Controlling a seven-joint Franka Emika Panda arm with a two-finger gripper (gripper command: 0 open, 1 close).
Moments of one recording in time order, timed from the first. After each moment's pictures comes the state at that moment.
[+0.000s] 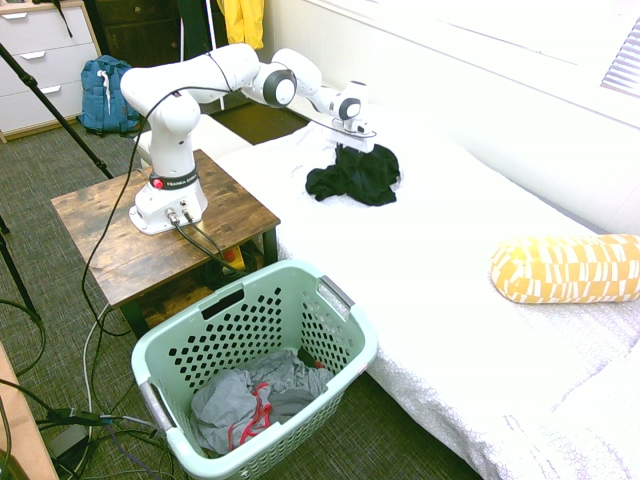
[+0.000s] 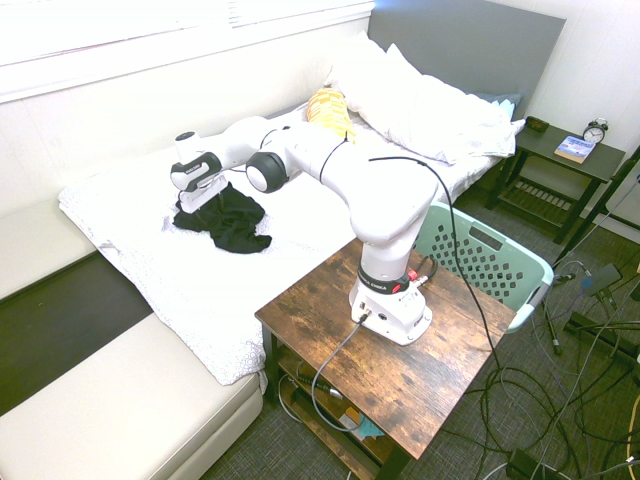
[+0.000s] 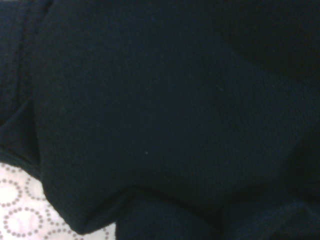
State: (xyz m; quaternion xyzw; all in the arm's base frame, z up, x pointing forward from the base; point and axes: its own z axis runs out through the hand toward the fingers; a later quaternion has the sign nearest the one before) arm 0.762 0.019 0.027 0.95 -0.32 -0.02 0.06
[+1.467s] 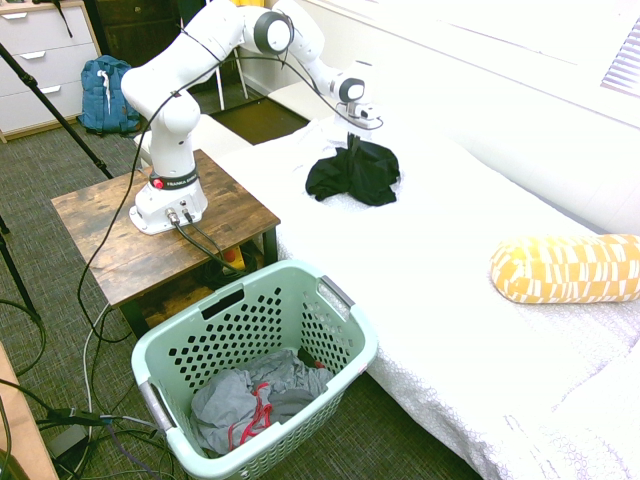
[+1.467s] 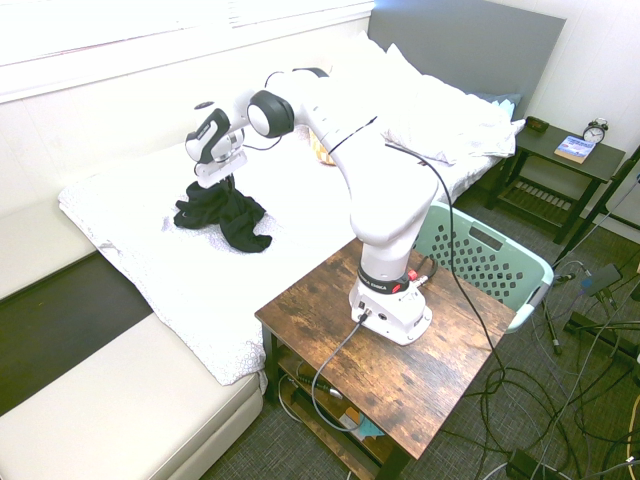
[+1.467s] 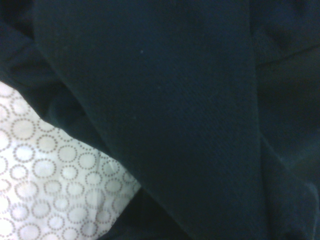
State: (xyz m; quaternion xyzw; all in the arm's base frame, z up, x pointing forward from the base) arm 0.709 -0.033 0.157 0.93 -0.36 -0.01 0.06
